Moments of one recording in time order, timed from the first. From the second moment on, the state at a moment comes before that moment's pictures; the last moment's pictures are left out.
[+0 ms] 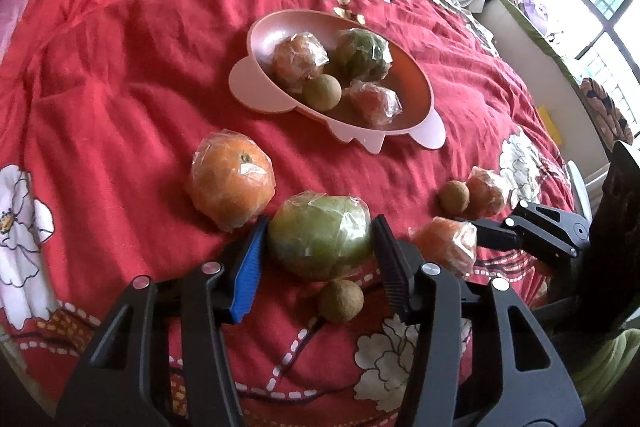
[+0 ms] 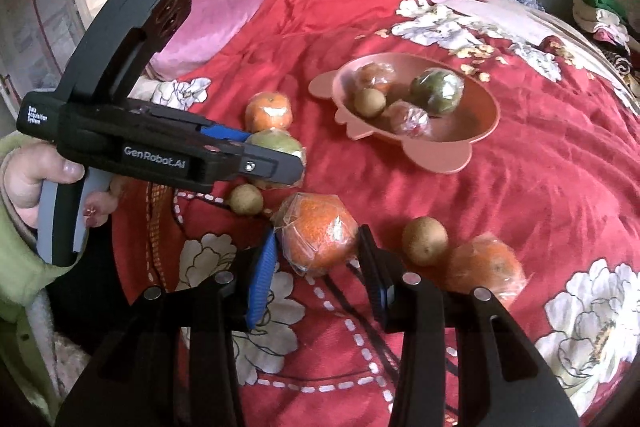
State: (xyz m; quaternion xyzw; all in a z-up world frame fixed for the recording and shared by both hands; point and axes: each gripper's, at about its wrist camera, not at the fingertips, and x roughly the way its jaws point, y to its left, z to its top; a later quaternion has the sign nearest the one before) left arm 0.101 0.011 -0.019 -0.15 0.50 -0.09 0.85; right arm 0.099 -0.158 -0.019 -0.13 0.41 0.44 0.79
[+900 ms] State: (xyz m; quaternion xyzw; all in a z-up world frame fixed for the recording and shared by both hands) left arm 0.085 0.016 0.028 -0.14 0.44 -0.10 0.88; right arm 0.114 -0.187 0.013 -0.08 0.38 0.43 0.82
